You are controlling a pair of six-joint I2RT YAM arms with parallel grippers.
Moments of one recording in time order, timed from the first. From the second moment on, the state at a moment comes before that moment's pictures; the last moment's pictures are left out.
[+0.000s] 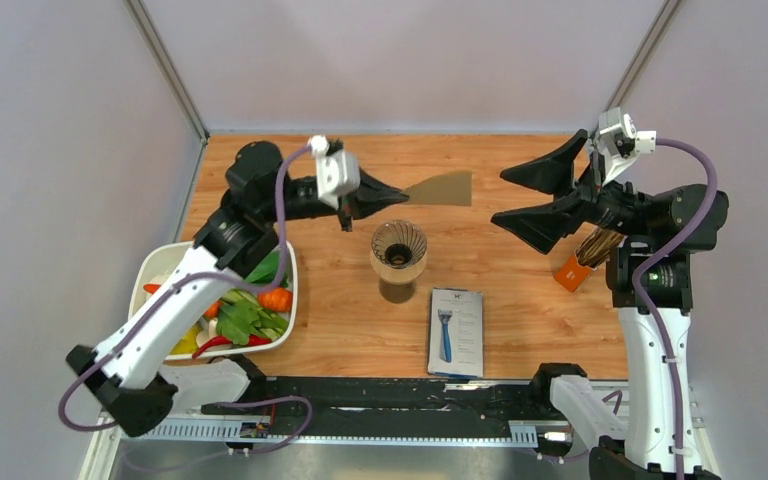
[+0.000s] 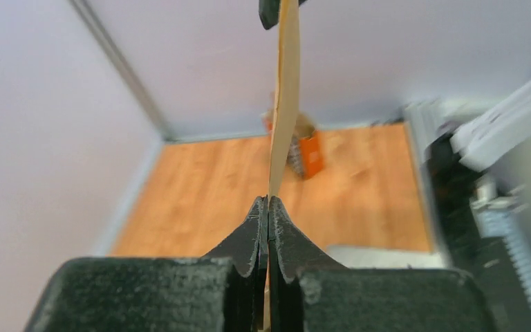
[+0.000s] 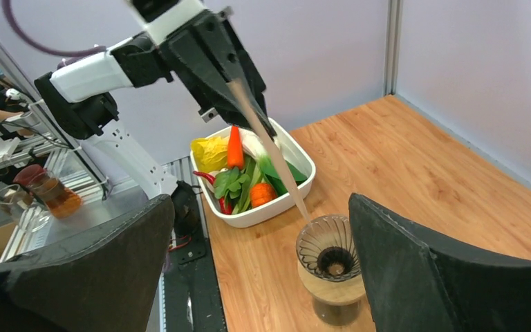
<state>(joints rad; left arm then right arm) -0.68 1.23 1.39 -0.05 0.81 0.04 -0.03 0.89 1.26 0.15 -1.22 0.67</state>
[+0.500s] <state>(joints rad) -0.82 0.98 1.21 -0.48 0.48 1.51 0.05 1.00 1.45 -0.35 -1.07 0.28</state>
